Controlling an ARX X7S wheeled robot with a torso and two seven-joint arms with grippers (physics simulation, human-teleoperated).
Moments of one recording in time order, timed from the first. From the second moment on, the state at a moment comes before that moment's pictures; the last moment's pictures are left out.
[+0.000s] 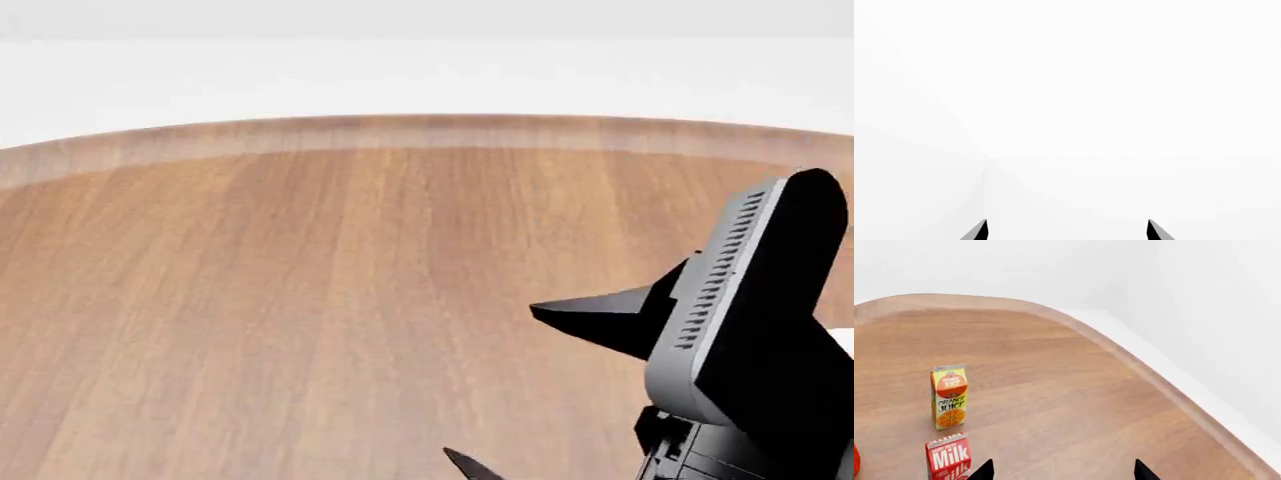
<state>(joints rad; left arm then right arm) -0.77 -0.89 -0.52 0.99 -1.16 -0.70 -0.74 0.67 0.91 0.05 -0.70 0.95 1.08 -0.62</state>
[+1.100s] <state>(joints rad) -0.74 -0.90 -0.50 0.98 -1.14 -0.66 -0.74 0.61 0.75 -0.32 -0.59 0.76 0.97 -0.76</state>
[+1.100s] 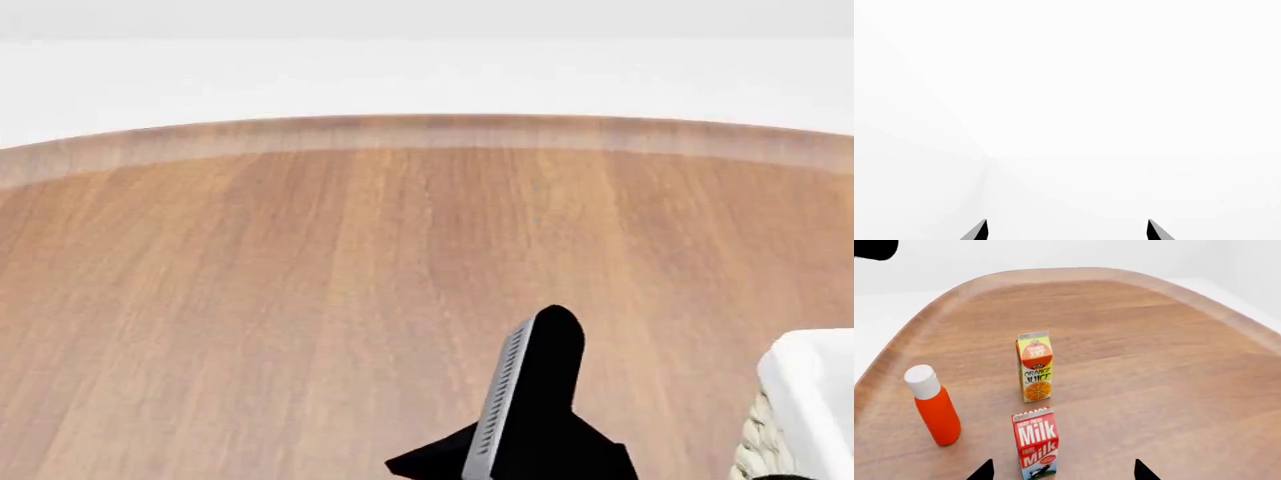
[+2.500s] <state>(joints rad) -0.69 -0.91 -0.50 0.98 -1.13 -0.63 -0.75 0.63 0.67 -0.47 -0.48 0.67 0.86 -0.82</state>
